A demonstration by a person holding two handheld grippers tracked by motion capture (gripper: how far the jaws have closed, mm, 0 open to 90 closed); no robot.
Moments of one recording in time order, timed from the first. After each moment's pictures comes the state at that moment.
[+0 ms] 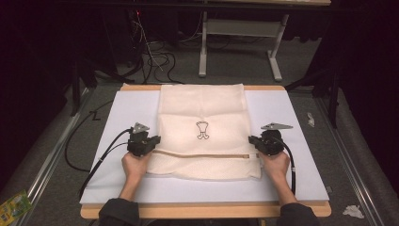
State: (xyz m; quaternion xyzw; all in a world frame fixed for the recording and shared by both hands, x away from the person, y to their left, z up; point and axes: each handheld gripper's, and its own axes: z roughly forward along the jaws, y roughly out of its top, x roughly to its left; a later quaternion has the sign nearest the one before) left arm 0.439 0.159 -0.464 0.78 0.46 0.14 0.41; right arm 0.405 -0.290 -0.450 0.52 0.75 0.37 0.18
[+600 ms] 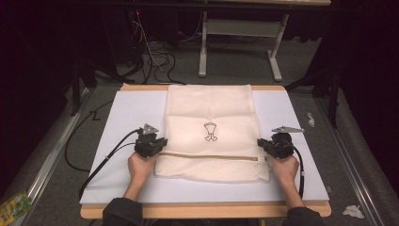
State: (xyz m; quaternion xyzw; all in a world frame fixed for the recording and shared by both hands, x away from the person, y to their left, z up) left arm 0.436 0.143 -0.464 0.80 0.44 0.15 0.39; right arm 0.397 -0.316 -0.457 0.55 0.74 0.36 0.17
